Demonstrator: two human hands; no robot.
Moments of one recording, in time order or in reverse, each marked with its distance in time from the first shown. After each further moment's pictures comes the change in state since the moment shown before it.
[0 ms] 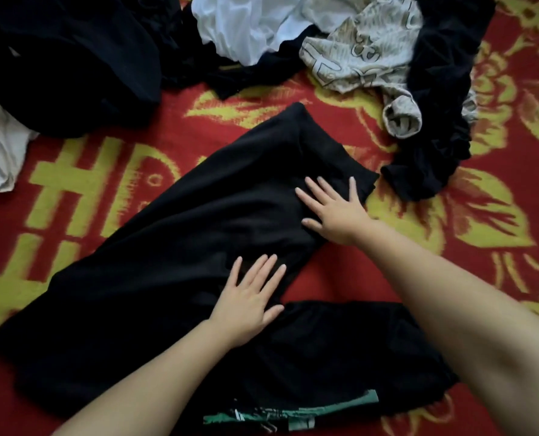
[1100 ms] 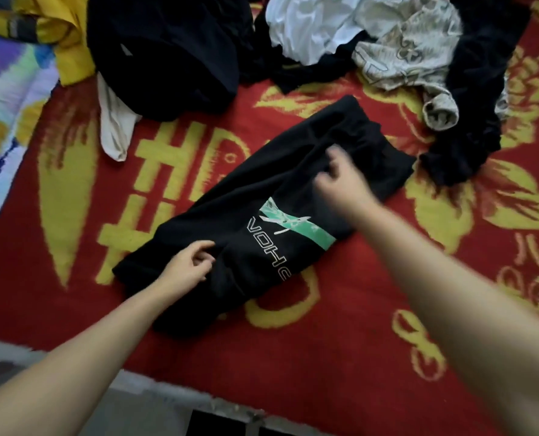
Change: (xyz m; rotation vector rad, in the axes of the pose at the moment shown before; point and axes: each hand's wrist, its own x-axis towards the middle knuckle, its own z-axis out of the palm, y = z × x) left_hand -0.154 -0.135 -0.052 -1.086 -0.025 -0.733; right_hand -0.053 -0.148 -0.093 1.028 0.334 0.312
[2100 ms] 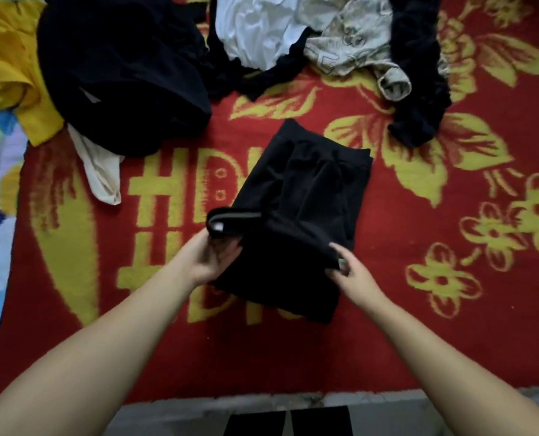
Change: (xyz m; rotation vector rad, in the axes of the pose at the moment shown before) left_hand 0.024 0.066 -0.053 -0.926 -0.341 -0.522; right_hand -0.161 0.056 0.065 0.256 0.008 0.363
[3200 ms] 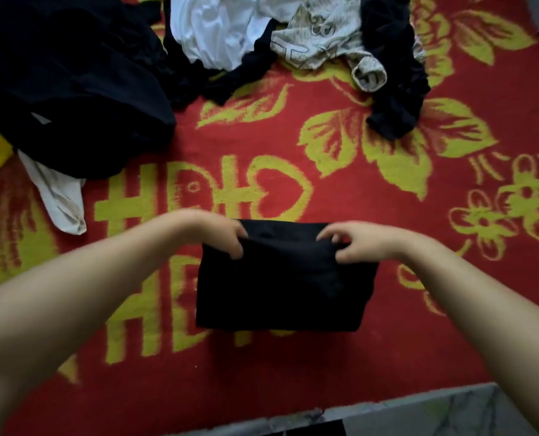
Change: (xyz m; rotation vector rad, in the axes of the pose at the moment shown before) left_hand 0.023 0.055 0.105 2.095 -0.304 -0.008; right_hand 0.060 -0.066 -0.084 -0.689 -0.491 -0.040
